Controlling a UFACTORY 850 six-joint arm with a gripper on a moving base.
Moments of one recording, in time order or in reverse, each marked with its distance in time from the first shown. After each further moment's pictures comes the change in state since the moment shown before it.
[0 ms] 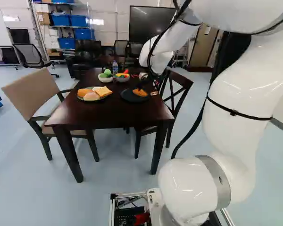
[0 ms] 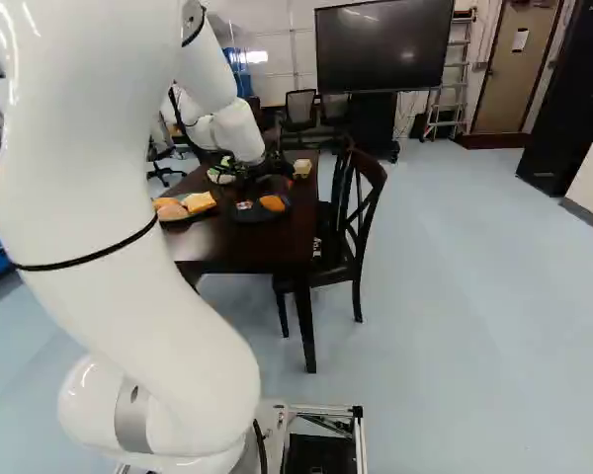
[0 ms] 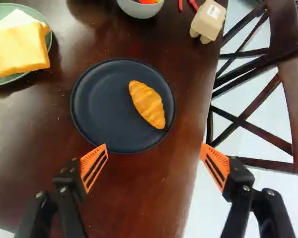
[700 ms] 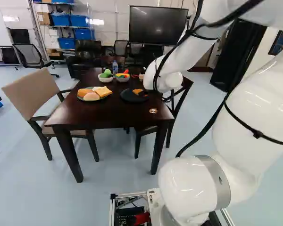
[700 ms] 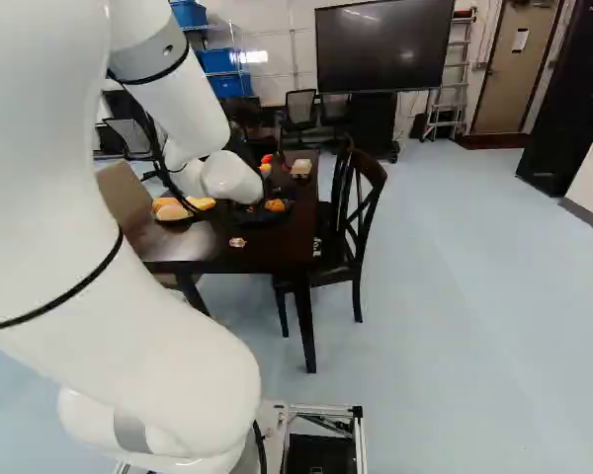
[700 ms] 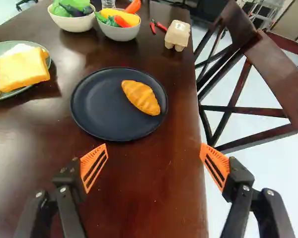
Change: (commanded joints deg) arm -0.9 10.4 21.7 -1.0 25.2 10.3
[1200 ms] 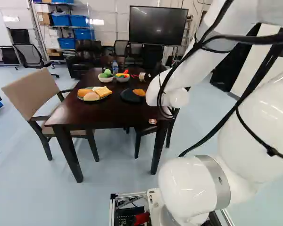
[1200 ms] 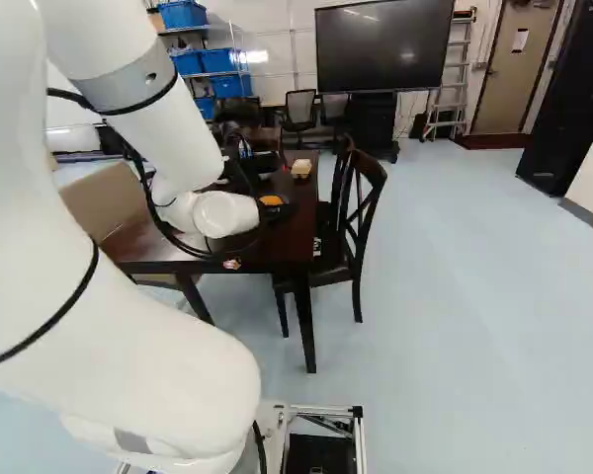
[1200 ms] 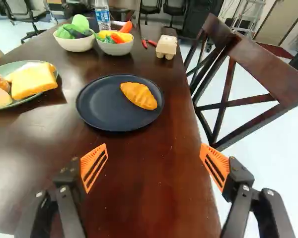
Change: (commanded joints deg) arm -0.5 5.5 11.4 -0.5 13.3 5.4
